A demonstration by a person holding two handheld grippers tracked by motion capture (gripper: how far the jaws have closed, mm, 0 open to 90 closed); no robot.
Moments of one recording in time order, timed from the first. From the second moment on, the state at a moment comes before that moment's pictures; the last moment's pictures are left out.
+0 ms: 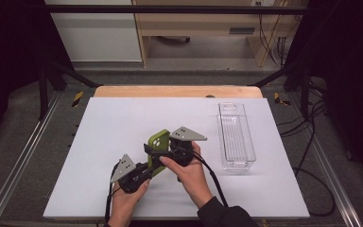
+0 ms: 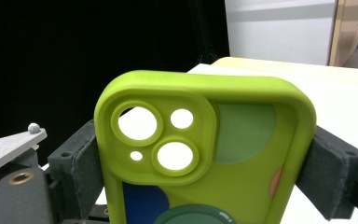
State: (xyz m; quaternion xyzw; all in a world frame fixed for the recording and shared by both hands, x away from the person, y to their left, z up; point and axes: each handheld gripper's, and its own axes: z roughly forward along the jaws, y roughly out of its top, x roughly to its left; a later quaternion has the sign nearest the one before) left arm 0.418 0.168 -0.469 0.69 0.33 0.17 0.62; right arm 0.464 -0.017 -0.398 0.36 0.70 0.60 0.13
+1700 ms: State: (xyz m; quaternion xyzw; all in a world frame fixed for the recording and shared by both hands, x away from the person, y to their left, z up) left arm 0.407 0.212 -0.459 0.68 0.35 0.28 0.58; right arm 0.510 -0.109 -0.334 0.41 0.69 0.56 0.23
